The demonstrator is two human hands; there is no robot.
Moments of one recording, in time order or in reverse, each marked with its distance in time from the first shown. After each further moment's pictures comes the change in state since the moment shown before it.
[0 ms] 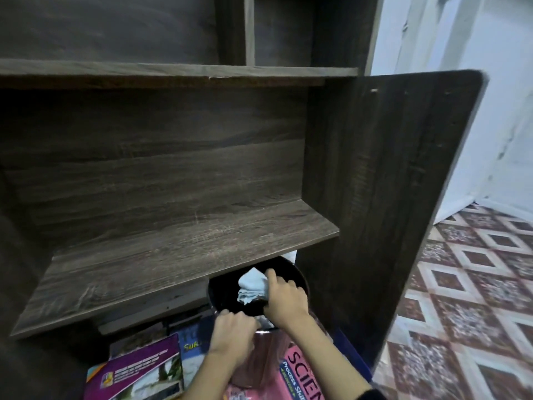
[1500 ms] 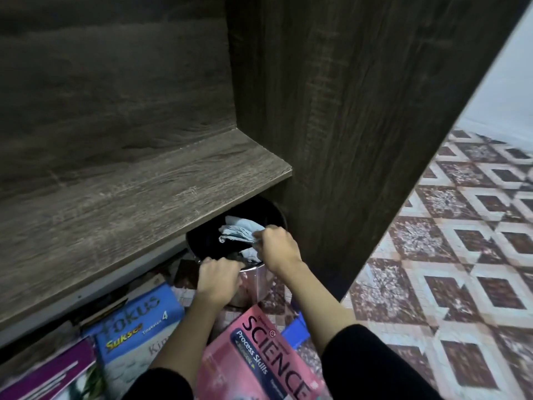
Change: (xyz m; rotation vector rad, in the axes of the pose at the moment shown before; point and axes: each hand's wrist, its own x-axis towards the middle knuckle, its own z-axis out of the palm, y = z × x) left_hand 0.170 0.067 0.060 -0.033 0.018 0.151; right_hand 0.088 0.131 0.037 0.195 0.034 0.216
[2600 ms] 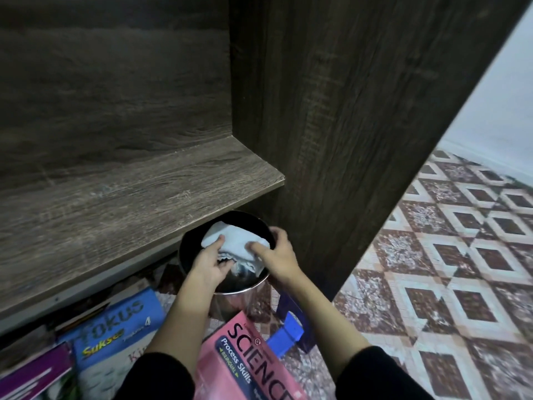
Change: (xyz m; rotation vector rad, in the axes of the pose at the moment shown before) left_hand 0.048 0.003 -0.013 -2.495 -0.062 -0.935; right_hand -0.011 0.019 0.010 0.876 0.055 0.302
